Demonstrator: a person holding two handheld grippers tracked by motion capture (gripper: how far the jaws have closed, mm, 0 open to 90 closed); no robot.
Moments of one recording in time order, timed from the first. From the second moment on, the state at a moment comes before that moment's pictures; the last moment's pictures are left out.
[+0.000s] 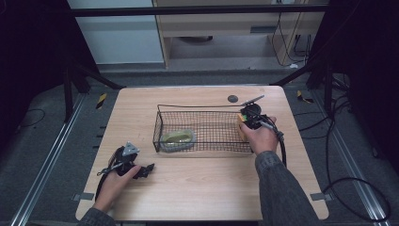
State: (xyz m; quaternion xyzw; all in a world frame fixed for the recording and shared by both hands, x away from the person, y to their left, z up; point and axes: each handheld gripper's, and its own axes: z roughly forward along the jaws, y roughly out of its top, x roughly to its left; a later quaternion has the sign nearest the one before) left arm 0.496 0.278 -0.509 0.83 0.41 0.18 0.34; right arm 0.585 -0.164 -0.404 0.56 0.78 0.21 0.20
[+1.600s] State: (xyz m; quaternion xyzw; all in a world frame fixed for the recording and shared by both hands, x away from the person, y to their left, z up) left arm 0.496 0.278 -0.509 0.83 0.41 0.18 0.34; right arm 0.586 -0.132 -0.411 0.55 0.79 0.21 0.17
